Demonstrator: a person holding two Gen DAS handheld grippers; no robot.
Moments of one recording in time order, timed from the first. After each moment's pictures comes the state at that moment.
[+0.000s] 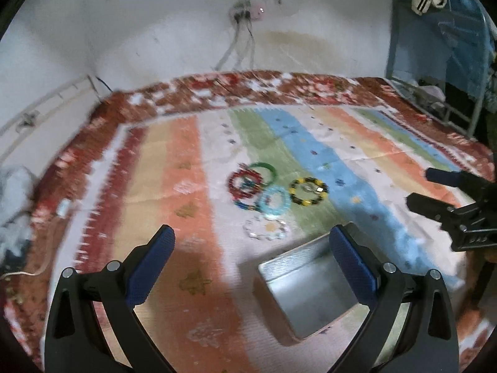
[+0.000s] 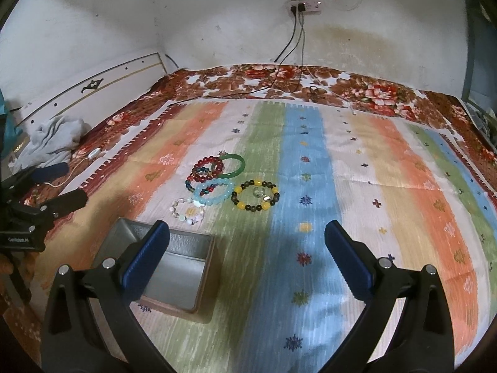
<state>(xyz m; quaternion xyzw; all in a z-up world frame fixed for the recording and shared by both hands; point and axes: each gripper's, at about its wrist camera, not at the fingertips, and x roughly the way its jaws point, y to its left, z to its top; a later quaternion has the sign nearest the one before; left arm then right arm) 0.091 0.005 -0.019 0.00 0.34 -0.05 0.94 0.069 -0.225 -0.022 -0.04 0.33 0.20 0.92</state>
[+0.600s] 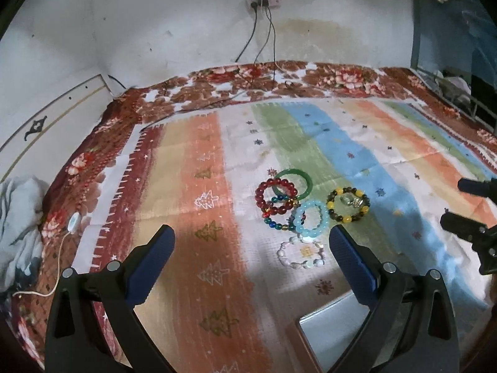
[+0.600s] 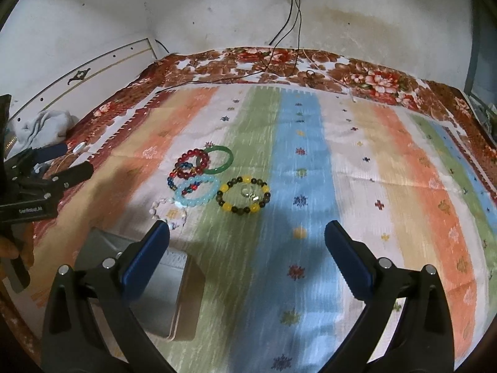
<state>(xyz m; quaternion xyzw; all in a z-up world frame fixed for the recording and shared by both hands) 0.155 0.014 -0.027 0.03 0.36 0.01 0.93 0.118 -0.219 -0.036 -0.05 0.37 0.19 0.91</state>
